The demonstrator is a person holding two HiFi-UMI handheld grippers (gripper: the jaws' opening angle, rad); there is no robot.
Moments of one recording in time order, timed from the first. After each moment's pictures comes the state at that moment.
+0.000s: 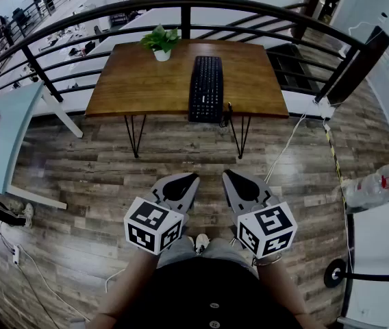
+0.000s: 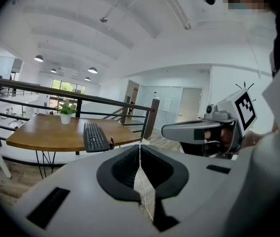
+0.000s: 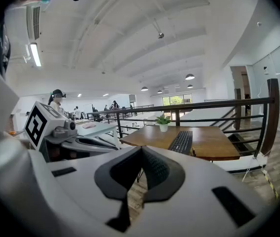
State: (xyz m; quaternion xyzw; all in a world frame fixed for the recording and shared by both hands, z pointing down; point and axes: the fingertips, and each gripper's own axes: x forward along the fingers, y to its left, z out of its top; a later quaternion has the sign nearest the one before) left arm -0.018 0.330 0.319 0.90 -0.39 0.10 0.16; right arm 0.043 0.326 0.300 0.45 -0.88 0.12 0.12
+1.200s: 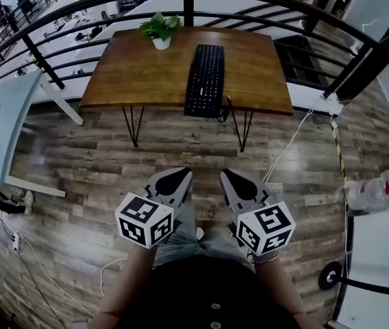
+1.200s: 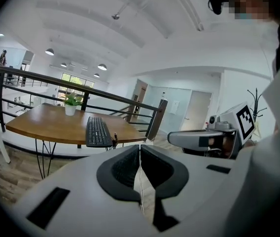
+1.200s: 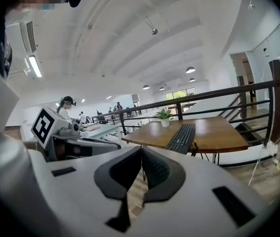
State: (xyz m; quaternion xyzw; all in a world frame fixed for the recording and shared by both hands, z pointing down) left arm -0.006 0.296 0.350 0.88 -0.42 0.08 0.20; right arm 0.071 0.298 0.338 0.42 -0.89 0.16 0.10
